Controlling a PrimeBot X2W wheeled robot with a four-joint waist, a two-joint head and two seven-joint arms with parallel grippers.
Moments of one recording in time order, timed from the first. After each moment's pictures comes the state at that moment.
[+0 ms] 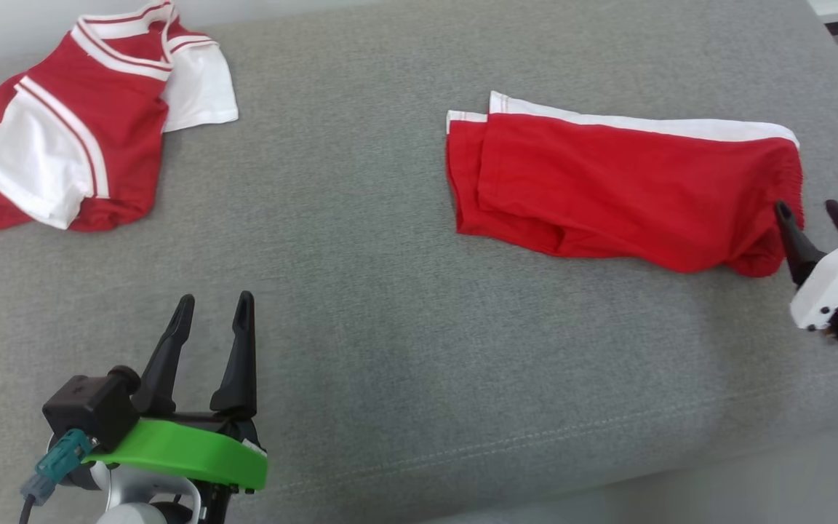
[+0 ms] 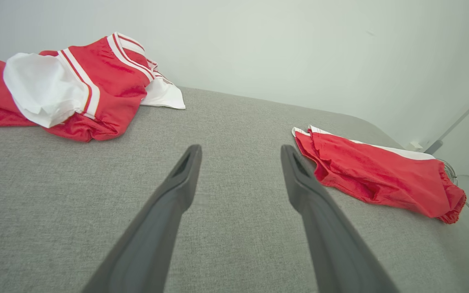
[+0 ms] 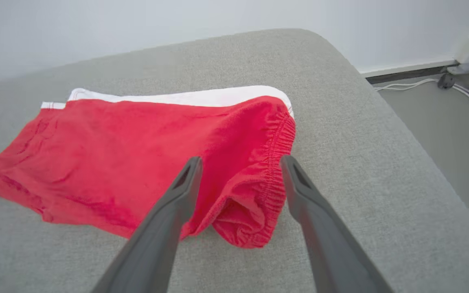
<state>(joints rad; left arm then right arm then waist) 0.01 0.20 -0.32 -0.20 -0.59 0.12 -0.12 -0.38 -0.51 0.31 0.49 0.57 0.01 0.07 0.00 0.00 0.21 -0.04</state>
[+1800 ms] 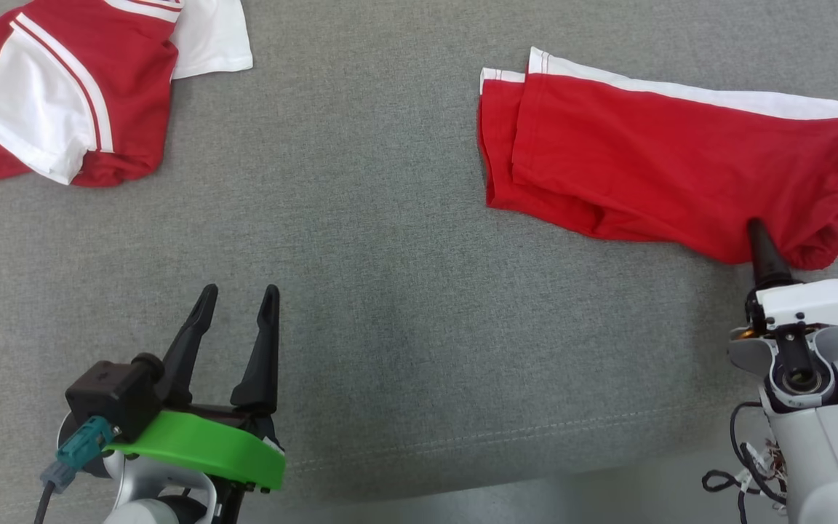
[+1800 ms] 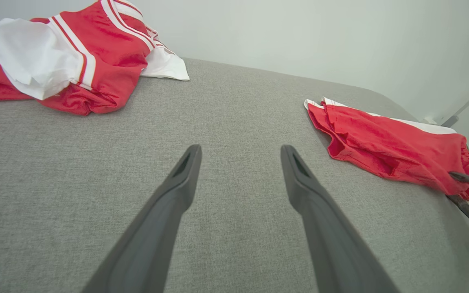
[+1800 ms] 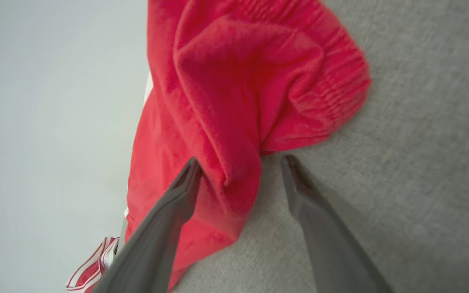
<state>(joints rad) 0.00 0.19 -0.34 -0.27 -0.53 0.12 -0.04 -0.33 -0.12 -0.04 0.57 1.18 0.02 -0.07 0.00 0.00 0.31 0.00</state>
